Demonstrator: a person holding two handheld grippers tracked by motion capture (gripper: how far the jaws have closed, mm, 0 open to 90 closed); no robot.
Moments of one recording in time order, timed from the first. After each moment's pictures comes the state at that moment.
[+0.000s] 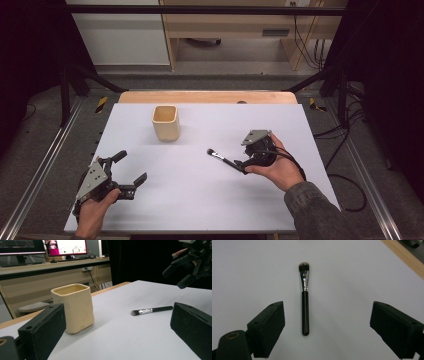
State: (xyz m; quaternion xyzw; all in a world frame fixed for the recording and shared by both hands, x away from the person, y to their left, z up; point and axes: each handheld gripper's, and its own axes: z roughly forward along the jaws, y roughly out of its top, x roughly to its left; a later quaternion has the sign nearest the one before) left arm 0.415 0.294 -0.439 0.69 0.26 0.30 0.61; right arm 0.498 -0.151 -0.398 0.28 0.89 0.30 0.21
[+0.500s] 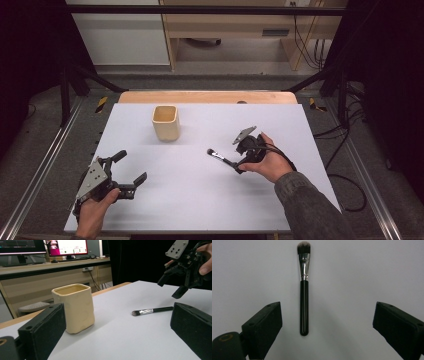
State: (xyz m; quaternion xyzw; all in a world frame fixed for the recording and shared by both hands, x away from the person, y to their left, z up) left arm 0.416 0.294 -0.439 0.68 0.26 0.30 0.61; right arm 0.522 -0.132 -0.418 0.29 0.92 0.23 0.17
